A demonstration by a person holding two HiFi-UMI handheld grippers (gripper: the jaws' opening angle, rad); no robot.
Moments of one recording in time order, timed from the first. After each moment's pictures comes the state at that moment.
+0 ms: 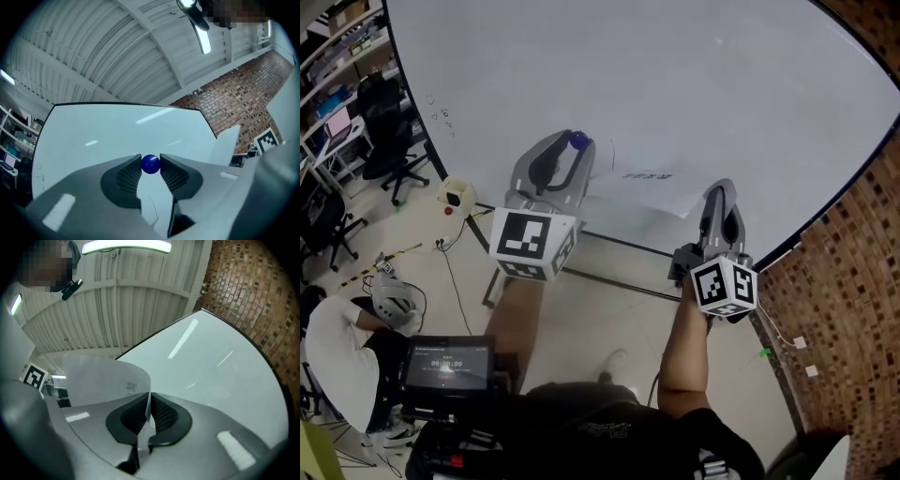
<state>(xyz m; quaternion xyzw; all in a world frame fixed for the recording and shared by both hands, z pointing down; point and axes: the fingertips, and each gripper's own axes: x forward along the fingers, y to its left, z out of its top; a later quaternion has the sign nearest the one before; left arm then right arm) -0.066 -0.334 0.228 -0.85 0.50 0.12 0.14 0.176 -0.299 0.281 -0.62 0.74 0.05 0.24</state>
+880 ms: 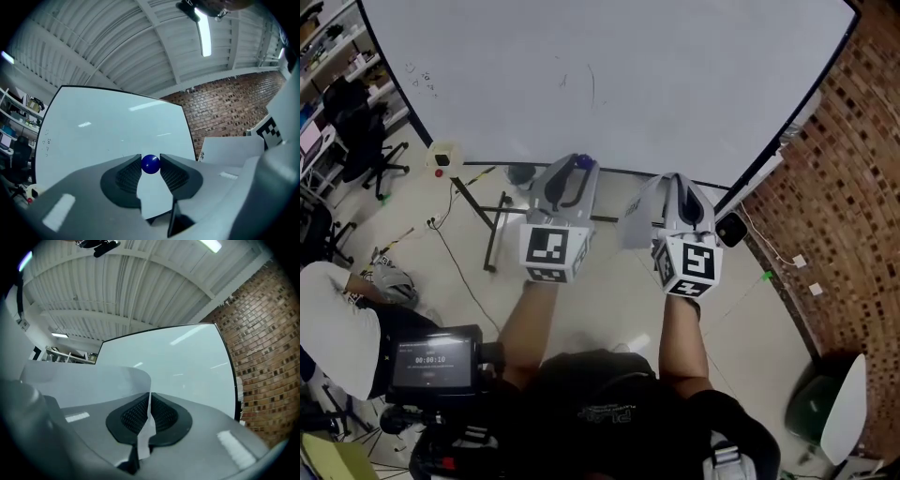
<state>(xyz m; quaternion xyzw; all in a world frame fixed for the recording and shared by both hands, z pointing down) -0.052 -0.216 0.355 -0.89 0.45 0.08 0.06 0.108 -0.171 0.372 -0.70 0.71 0.06 0.03</state>
